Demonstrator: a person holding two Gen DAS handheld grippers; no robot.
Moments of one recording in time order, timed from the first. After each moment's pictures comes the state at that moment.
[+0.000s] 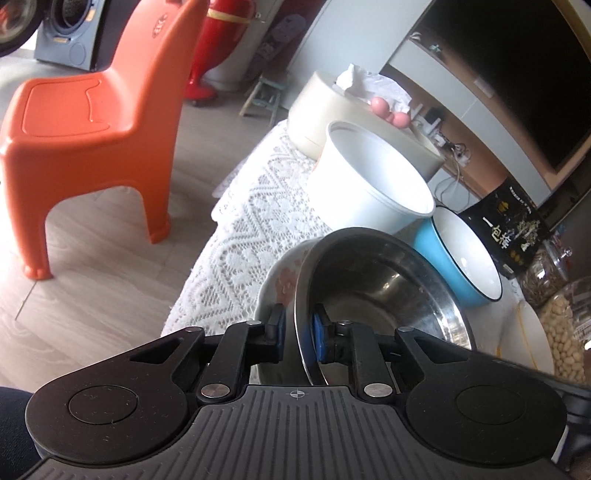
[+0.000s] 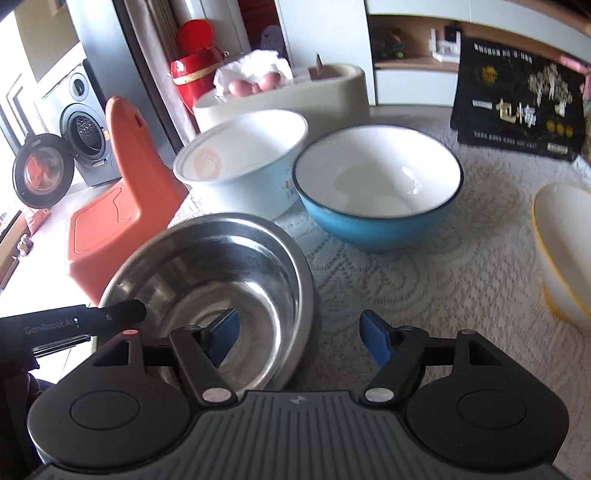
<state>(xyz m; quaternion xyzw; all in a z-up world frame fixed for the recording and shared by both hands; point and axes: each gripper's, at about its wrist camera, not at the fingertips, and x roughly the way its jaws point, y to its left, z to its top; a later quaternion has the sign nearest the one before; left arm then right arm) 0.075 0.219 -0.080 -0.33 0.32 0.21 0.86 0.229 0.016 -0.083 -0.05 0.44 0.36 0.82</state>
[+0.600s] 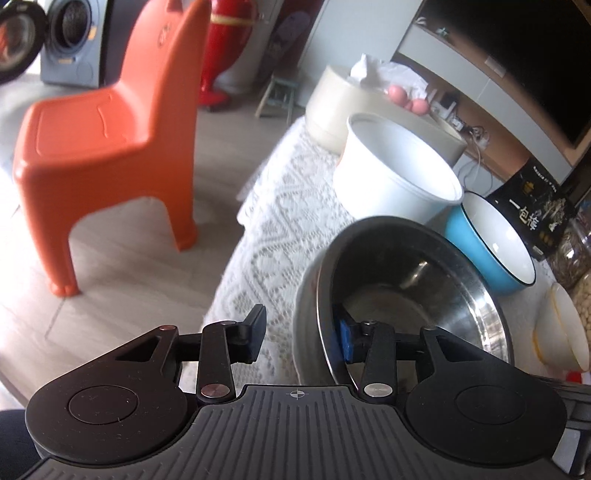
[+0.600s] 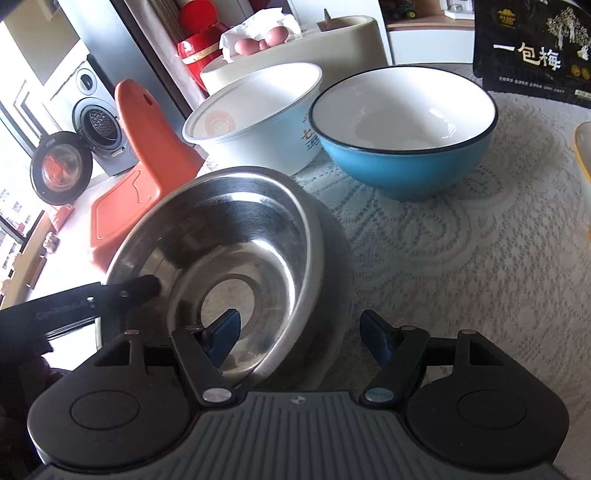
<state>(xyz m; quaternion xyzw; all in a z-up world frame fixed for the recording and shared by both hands) 0.080 0.224 -0.086 -0.29 0.35 0.23 0.86 0.227 0.021 -0.108 -0.02 0.49 0.39 0.78</state>
